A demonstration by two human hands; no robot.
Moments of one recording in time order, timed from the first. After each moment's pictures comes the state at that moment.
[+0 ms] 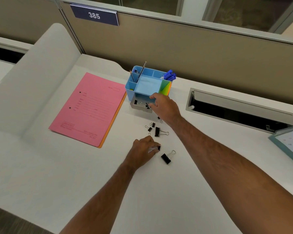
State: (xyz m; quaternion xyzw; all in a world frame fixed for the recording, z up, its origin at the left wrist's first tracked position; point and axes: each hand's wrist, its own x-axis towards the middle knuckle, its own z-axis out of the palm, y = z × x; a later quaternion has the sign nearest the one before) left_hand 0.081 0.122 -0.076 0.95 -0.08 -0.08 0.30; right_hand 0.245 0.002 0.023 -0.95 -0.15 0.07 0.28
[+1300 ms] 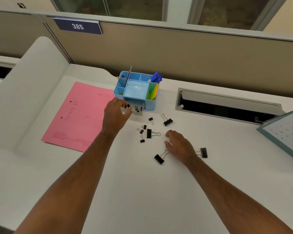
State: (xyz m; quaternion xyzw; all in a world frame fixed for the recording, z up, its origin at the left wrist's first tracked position) left_hand 0.196 0.177 0.008 0.96 0.03 0.12 0.27; right_hand 0.130 -0.113 -0.054 -0.96 -0.12 0.15 0.22
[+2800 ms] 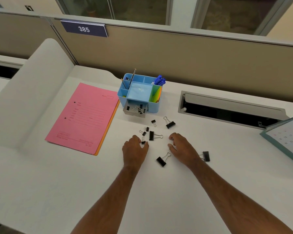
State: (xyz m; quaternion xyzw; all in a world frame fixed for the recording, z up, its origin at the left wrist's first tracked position) left_hand 0.091 0.101 -0.057 0.93 0.22 -0.04 0.29; right_hand 0.129 -0.118 -0.047 -0.94 -0.11 0.17 0.29
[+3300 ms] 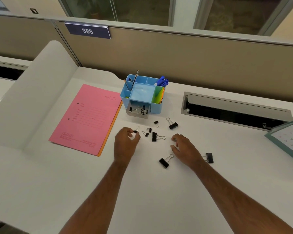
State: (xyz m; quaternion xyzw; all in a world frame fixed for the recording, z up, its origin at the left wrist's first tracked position) left_hand 0.110 0.143 -0.026 0.89 0.22 0.05 0.39; right_hand 0.132 -0.116 -0.048 -0.94 -0.11 0.17 0.29
